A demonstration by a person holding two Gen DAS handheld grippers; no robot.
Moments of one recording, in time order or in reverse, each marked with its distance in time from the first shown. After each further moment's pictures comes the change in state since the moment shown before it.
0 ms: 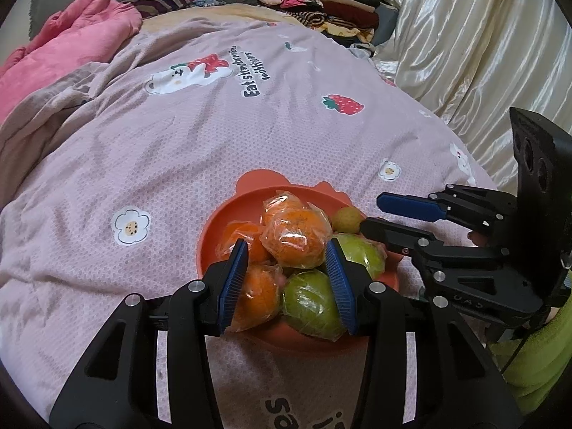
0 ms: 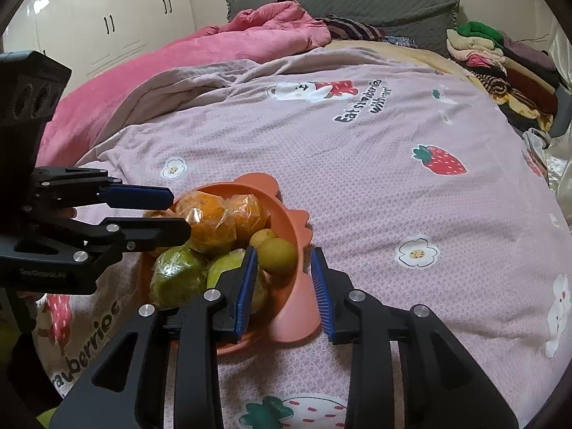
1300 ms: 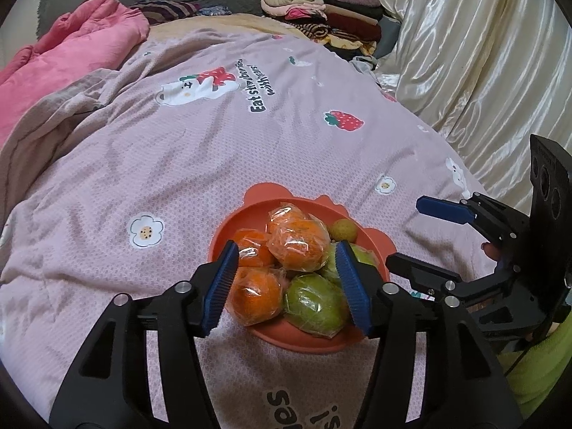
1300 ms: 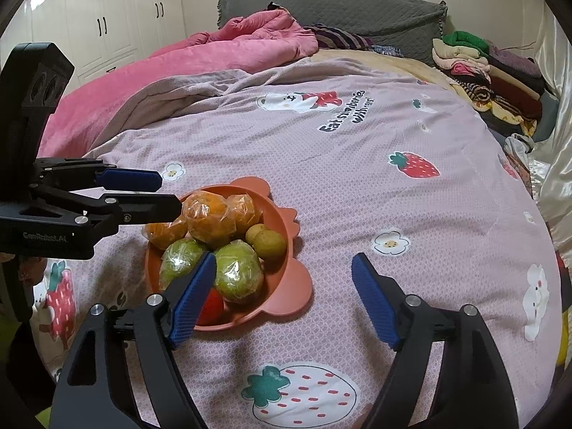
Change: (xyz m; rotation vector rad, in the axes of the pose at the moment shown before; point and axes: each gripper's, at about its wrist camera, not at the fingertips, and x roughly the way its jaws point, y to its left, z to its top) left arm -0.020 0.003 0.002 -0.023 -0.044 -0.002; right arm -0.030 0.007 -0.007 0.000 -0.027 -0.070
